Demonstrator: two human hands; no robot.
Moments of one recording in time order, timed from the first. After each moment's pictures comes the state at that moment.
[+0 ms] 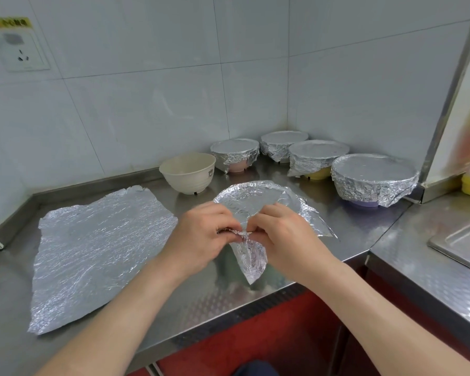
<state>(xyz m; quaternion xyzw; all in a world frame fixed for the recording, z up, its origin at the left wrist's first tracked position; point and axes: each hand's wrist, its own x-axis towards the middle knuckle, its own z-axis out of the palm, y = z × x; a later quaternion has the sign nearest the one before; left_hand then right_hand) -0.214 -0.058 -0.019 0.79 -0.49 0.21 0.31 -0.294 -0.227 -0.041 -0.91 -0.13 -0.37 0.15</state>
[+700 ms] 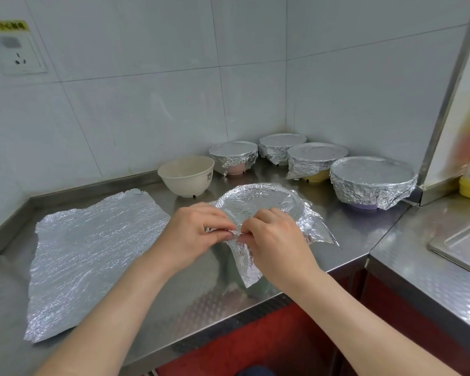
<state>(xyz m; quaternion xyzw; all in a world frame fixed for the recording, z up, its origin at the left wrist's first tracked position) -0.198 -0.049 -0.012 0.78 -0.50 0.13 0.35 -0.285 -0.209 -0.047 -0.91 -0.05 -0.41 0.10</state>
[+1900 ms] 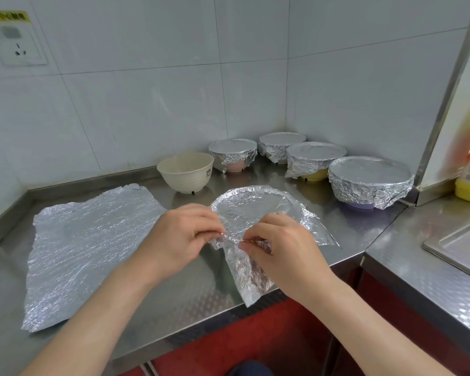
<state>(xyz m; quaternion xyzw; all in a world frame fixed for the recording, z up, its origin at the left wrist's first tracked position) -0.211 -0.031 -0.012 0.78 -0.52 0.20 0.28 -0.320 -0.212 -0.037 -0.91 -0.07 -0.36 0.21</state>
